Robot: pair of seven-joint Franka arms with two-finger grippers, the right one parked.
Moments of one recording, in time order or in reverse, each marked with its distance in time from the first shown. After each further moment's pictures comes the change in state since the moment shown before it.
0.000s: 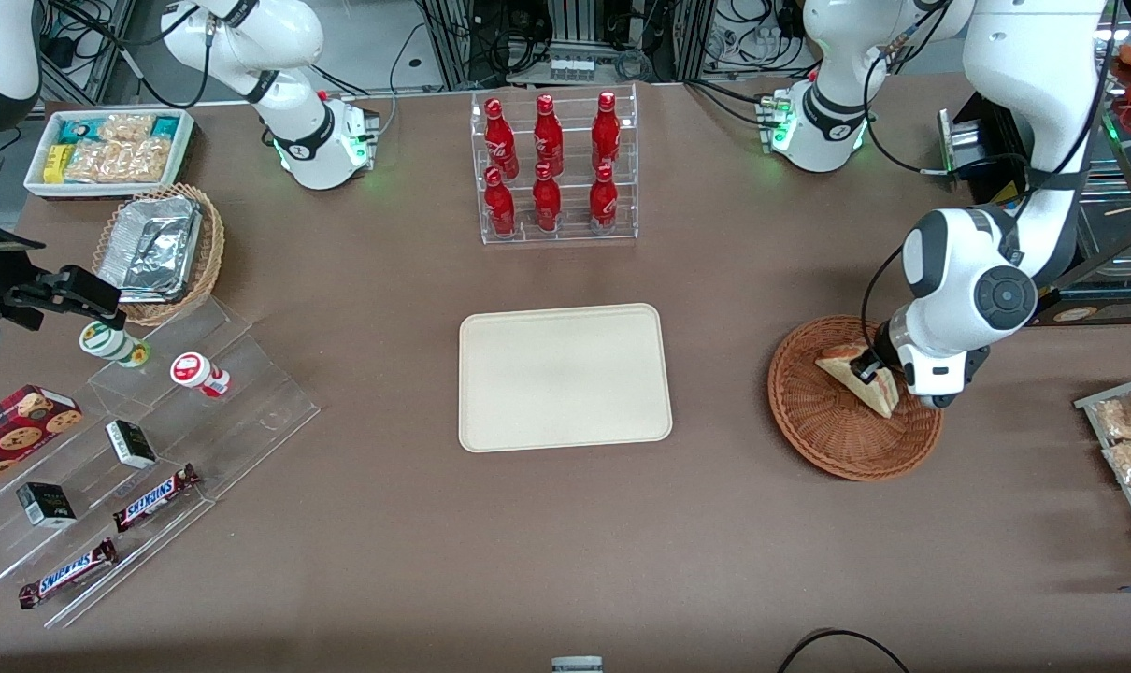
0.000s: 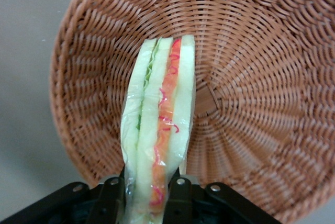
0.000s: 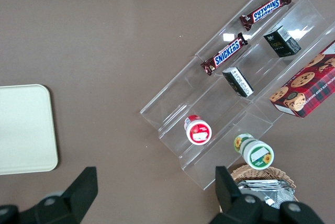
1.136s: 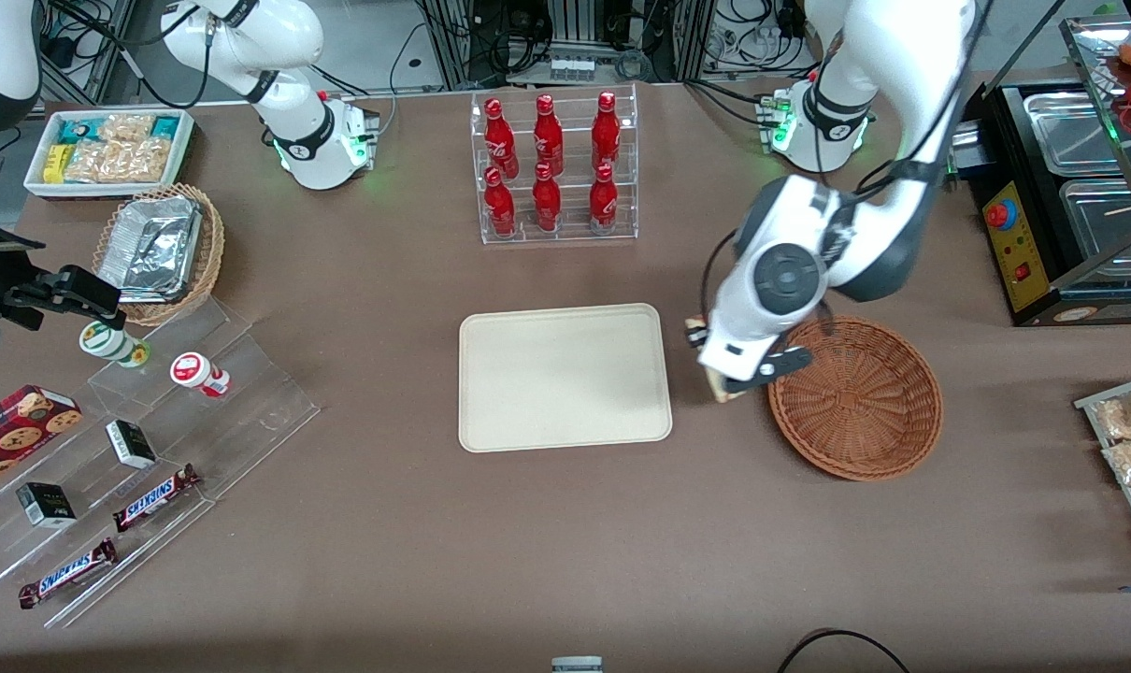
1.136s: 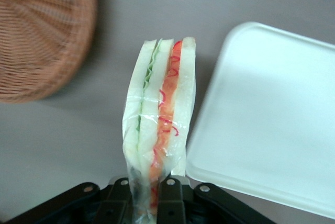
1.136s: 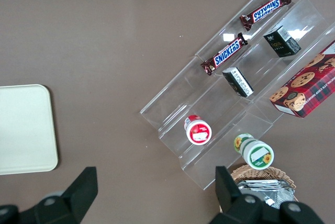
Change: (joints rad) arm -0.454 0.151 -0.030 0.408 -0.059 -0.305 0.022
